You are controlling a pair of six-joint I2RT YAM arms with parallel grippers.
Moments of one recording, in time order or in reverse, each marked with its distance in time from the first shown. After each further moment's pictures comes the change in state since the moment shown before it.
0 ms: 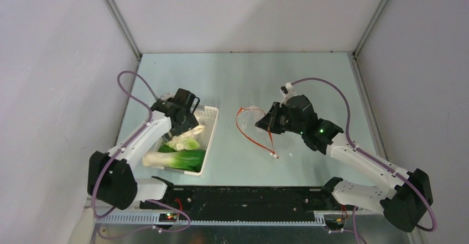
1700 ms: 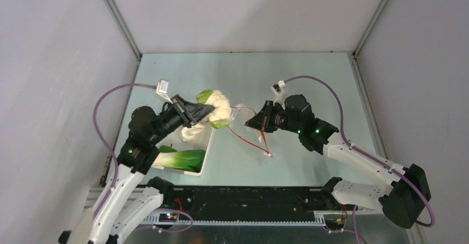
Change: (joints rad) left arm -0.021 -0.646 -0.197 0.755 0.767 -0.022; right arm 0.029 0.030 -0.008 0.179 -0.136 0.007
